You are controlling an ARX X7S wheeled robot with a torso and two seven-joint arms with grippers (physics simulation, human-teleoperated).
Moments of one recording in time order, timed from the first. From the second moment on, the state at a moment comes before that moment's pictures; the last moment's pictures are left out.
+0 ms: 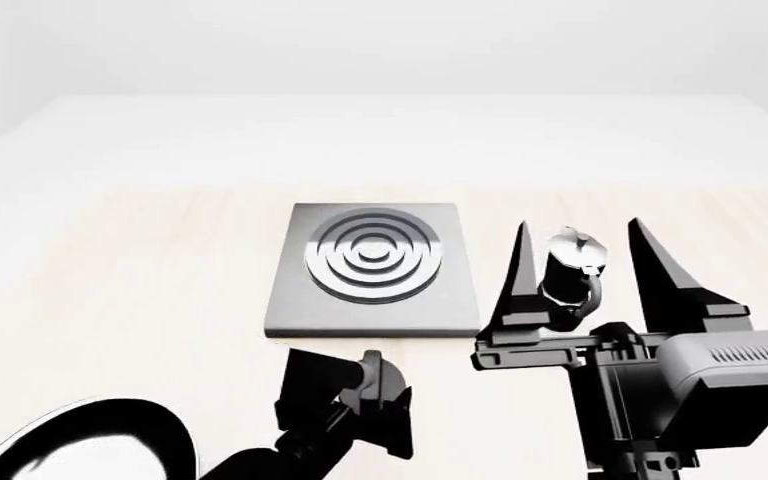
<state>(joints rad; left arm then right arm) -0.32 -0.14 0.38 -0.13 -0.52 -0.51 0.07 0.12 0.36 -0.22 -0.80 0.32 0.33 0.40</state>
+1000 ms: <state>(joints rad) -0.33 -0.13 0.43 -0.19 -0.54 -0.48 0.07 0.12 0.38 -0.24 -0.80 0.33 0.33 0.42</state>
